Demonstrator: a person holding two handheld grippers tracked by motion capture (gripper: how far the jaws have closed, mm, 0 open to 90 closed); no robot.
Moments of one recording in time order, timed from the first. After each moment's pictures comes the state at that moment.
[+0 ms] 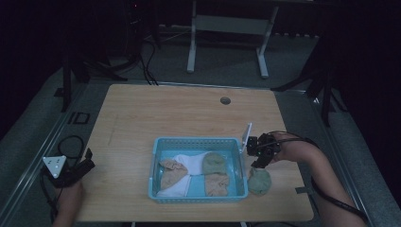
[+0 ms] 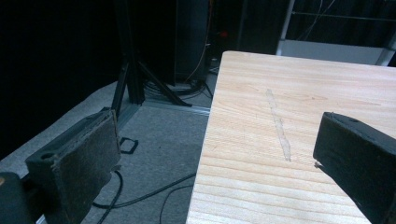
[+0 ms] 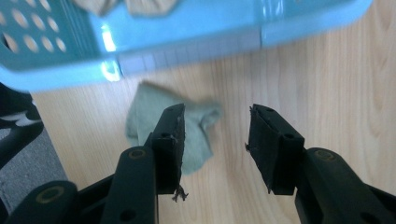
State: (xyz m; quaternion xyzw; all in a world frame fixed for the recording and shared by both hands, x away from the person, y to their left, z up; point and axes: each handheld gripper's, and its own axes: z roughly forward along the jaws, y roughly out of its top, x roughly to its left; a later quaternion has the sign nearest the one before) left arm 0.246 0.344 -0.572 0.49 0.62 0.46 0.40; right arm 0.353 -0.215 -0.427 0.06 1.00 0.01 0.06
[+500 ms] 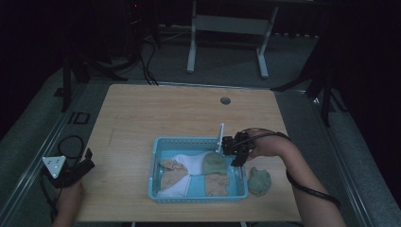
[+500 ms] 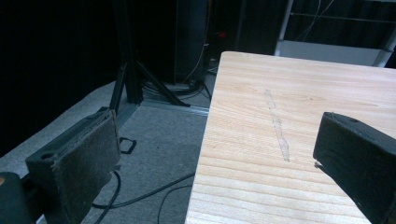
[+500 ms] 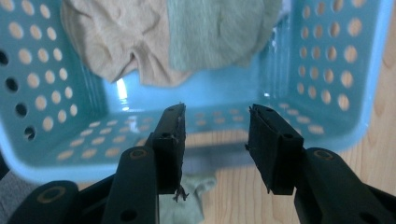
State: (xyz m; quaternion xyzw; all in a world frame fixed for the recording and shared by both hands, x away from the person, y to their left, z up) left arm 0.246 0.345 -0.573 0.48 0.62 0.46 0.41; right arm 0.361 -0.148 -0.442 0.00 1.00 -0.01 0.04
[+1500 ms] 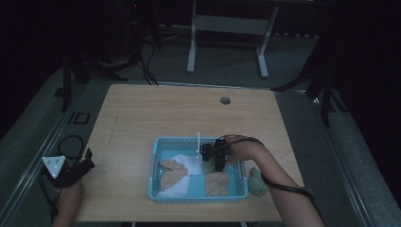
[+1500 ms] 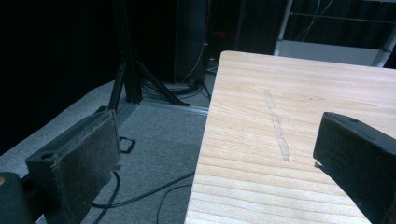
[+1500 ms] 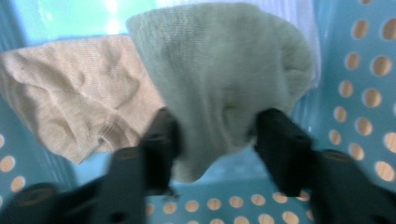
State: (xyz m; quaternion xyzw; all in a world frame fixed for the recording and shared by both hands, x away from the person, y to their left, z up) left arm 0.246 0.345 -0.573 0.48 0.62 0.46 0.41; right arm 0.371 -0.096 -0.500 0.00 1.00 -0.04 0.04
